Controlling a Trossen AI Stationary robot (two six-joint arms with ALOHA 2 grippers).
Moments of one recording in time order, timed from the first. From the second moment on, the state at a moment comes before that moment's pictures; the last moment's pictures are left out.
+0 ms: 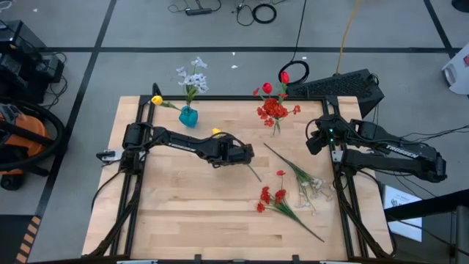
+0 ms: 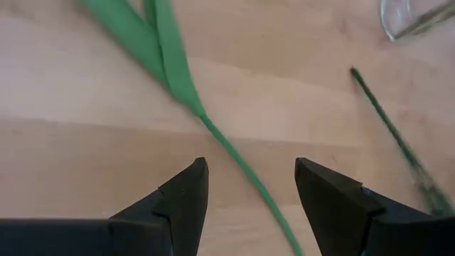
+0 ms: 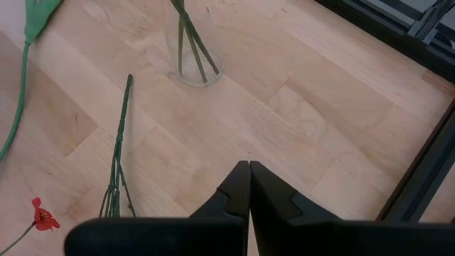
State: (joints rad) left arm -0.02 2.00 1.42 -0.57 -0.34 -1.71; right arm -0.41 0.63 0.62 -0.93 0.23 0.41
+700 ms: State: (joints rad) left arm 0.10 2.04 1.42 -0.63 -0.18 -1.85; right arm -0.41 0.63 0.62 -0.93 0.23 0.40
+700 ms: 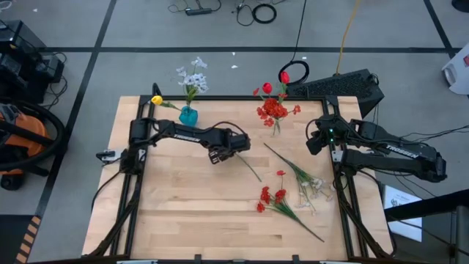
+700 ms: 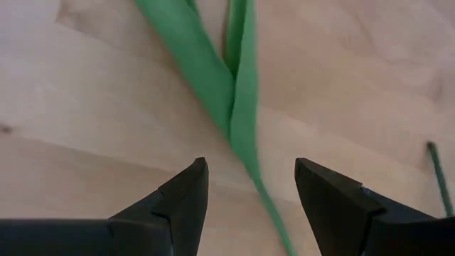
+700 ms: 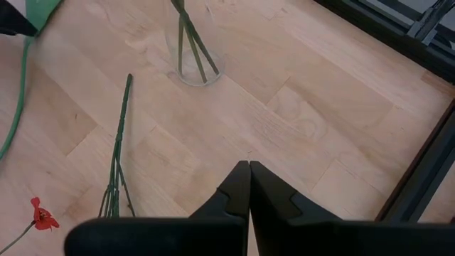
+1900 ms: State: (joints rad) left arm 0.14 2.07 1.42 -0.97 0.07 -1.15; right arm -0.41 0.63 0.62 -0.93 0.23 0.40
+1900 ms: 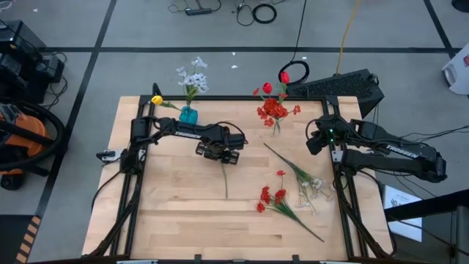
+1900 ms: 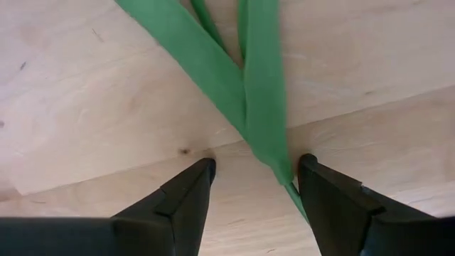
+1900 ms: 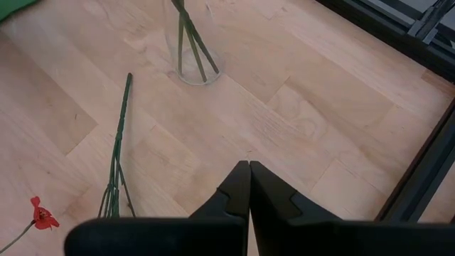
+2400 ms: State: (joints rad) left arm 0.11 2.07 1.42 -0.97 0.08 -0.90; right arm -0.41 0.63 0.62 -0.93 0.23 0.40
